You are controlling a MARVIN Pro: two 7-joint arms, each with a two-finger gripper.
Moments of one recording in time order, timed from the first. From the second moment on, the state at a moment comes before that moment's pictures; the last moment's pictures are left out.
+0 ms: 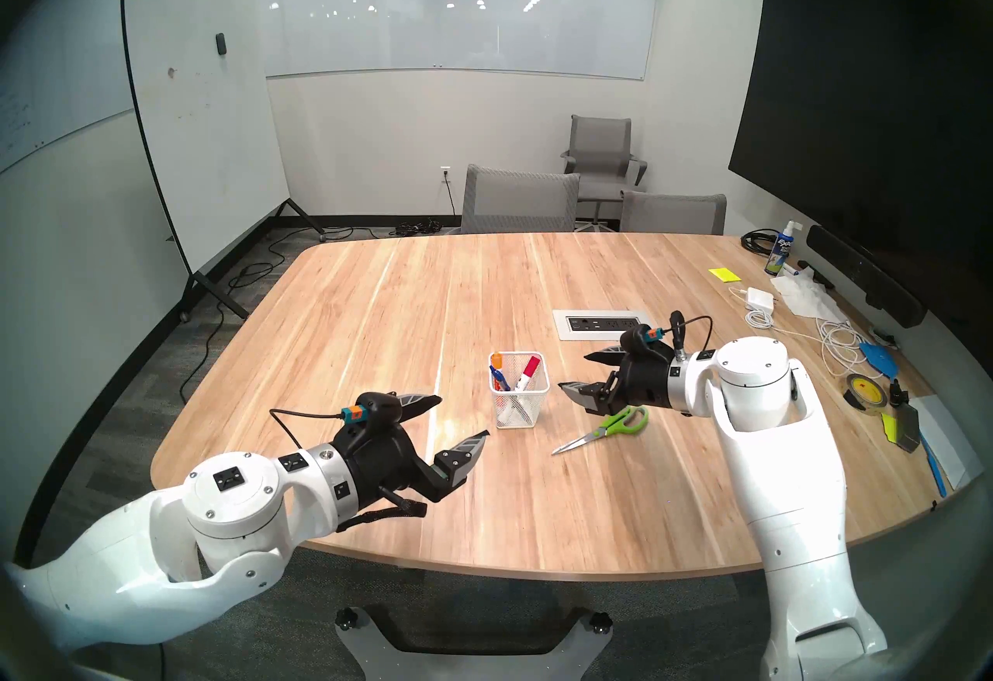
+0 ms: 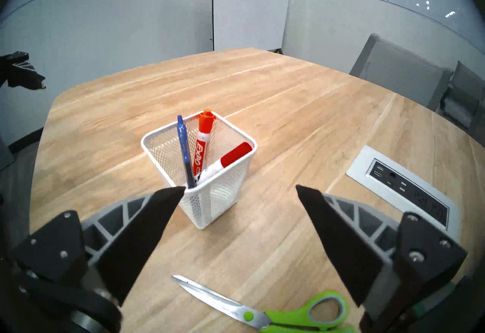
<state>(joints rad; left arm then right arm) 1.61 -0.70 -0.95 -2.27 -0.72 0.32 0.16 -1.41 -1.12 1.66 -1.65 -0.07 0.49 1.06</state>
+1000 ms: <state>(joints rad) 1.56 -0.68 -0.94 -2.24 -0.67 0.39 0.07 -1.40 -1.08 1.65 -1.62 -0.15 0.49 1.12</state>
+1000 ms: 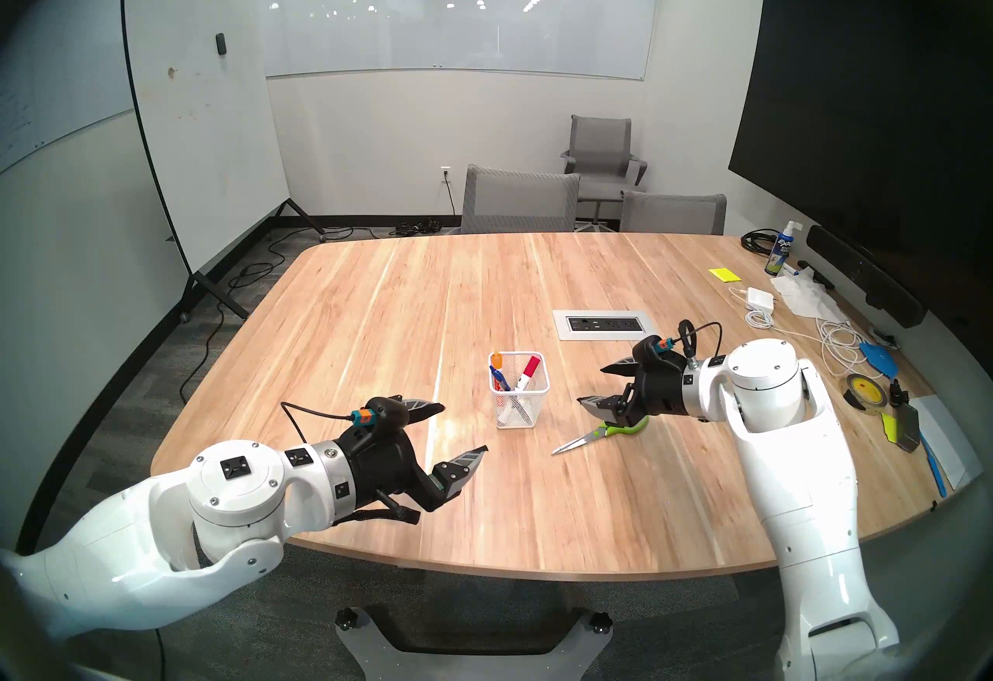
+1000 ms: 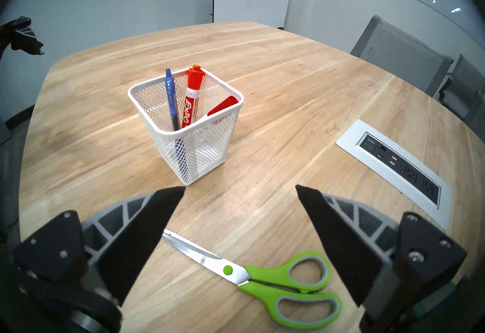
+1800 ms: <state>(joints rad) 1.56 -0.68 -0.94 -2.24 -0.67 0.39 0.07 -1.38 -1.04 1.62 -1.64 -0.25 0.67 1.14</state>
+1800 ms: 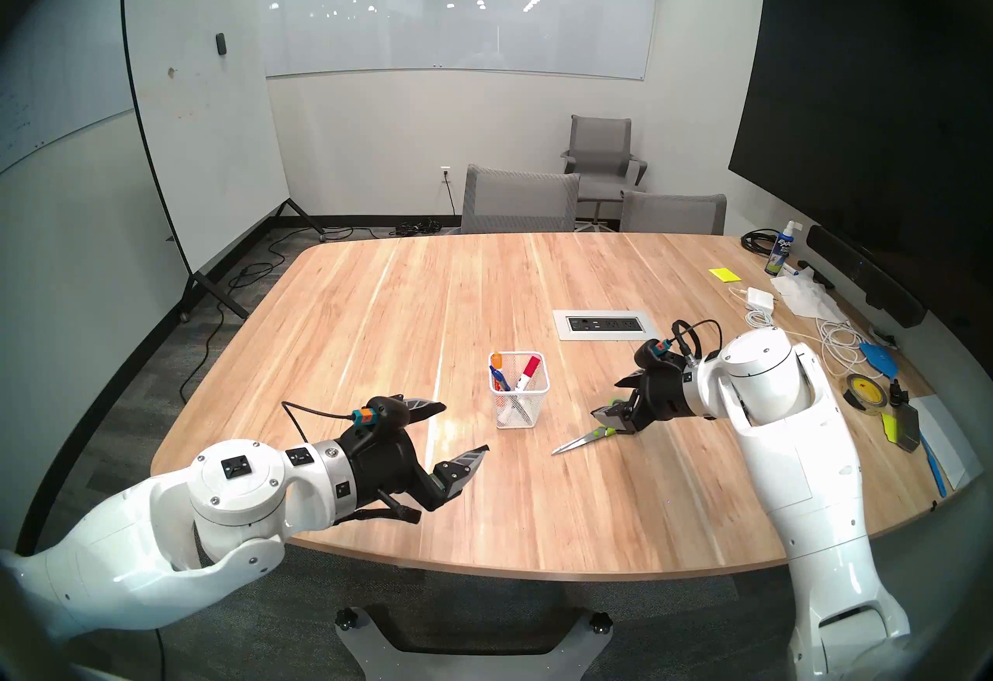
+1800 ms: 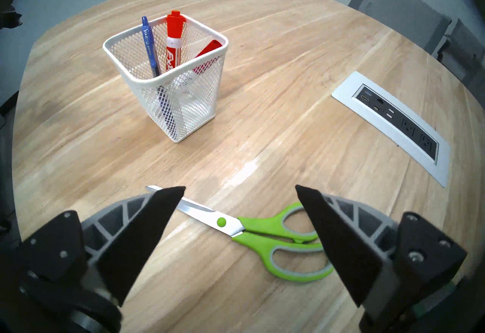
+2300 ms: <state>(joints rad) 1.56 -0.68 -0.94 -2.24 -0.67 0.39 0.07 -1.38 -1.10 1.65 -1.69 -0.30 0.93 0.90</state>
